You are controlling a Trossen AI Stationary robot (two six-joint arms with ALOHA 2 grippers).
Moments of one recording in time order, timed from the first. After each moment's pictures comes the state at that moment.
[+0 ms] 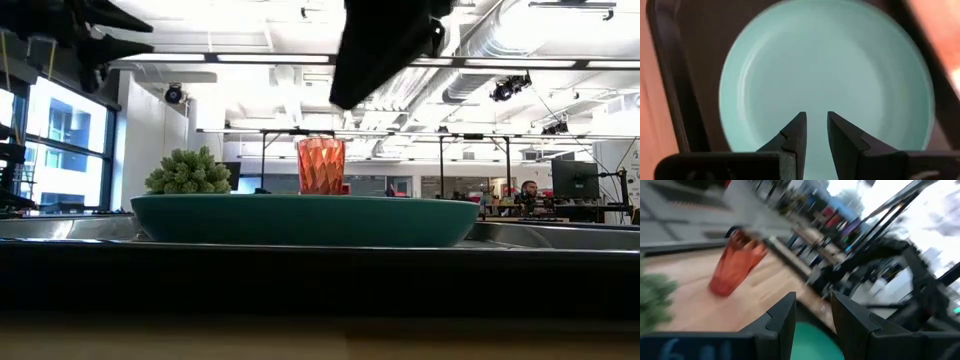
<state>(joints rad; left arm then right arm) 0.18 0.09 0.45 -0.45 -0.11 -0.66 0.48 2.04 1.72 -0.87 0.48 0.75</state>
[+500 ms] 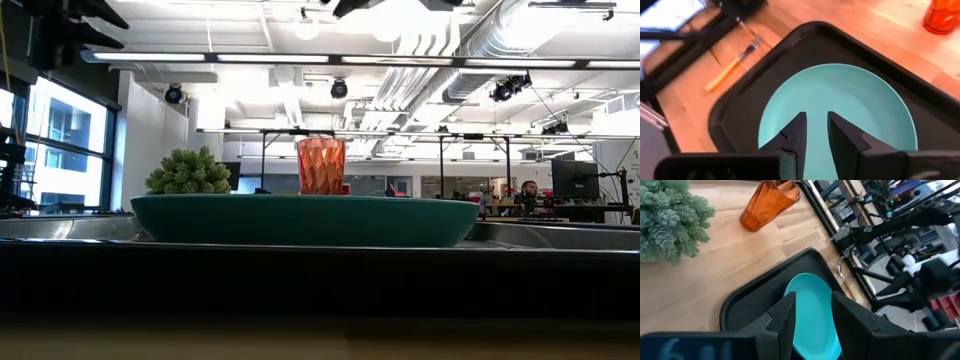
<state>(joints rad) 0.18 0.32 0.76 -0.89 -0.06 -0.91 0.45 1.85 1.72 -0.87 0.59 1.14</state>
